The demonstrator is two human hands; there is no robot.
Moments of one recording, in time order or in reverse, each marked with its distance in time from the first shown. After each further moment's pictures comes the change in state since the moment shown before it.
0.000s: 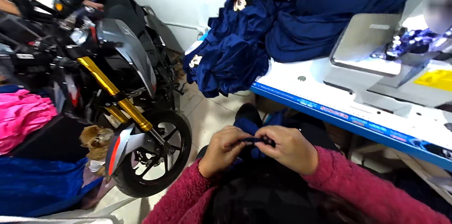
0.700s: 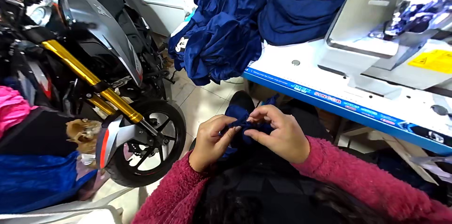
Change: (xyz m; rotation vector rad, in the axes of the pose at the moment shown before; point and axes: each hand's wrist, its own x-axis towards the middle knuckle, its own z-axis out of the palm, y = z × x) left_hand 0.002 0.007 -0.002 -0.033 0.123 -0.040; right_hand 0.003 -0.009 0.003 0.334 0.103 0.190
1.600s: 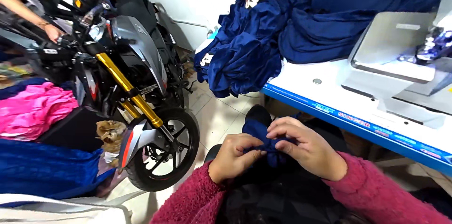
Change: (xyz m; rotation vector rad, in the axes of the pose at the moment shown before) left_hand 0.002 0.006 -0.002 -0.140 -0.163 -0.085; right_hand 0.013 0.013 -0.019 0.095 -0.199 -0.035
